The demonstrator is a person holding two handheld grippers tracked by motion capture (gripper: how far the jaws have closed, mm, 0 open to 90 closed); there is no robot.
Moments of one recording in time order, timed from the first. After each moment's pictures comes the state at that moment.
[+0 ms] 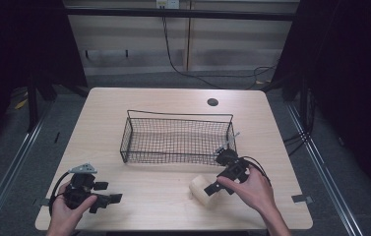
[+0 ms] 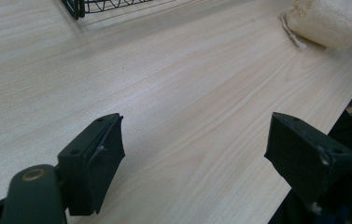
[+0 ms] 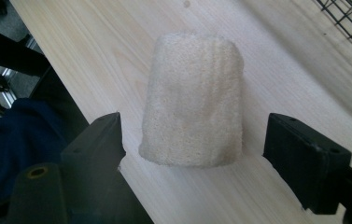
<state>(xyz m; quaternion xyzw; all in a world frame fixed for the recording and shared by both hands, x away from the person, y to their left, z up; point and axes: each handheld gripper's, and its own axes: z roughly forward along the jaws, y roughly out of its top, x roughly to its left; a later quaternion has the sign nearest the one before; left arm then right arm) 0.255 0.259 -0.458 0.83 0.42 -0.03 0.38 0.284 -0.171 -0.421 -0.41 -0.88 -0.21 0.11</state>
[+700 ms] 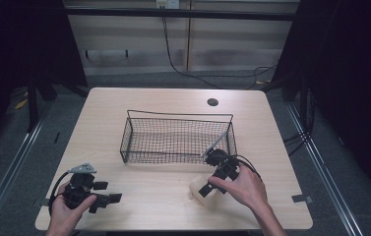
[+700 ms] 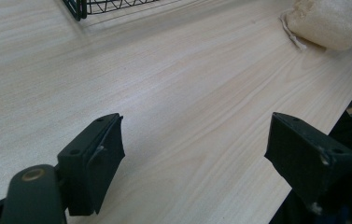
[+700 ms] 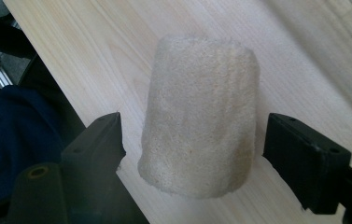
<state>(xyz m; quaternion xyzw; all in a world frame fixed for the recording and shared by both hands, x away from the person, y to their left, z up) 0.255 0.260 -0.458 0.83 0.42 -0.03 0.38 0.295 -0.150 -0.431 -0.39 -0.90 -0.16 0.13</state>
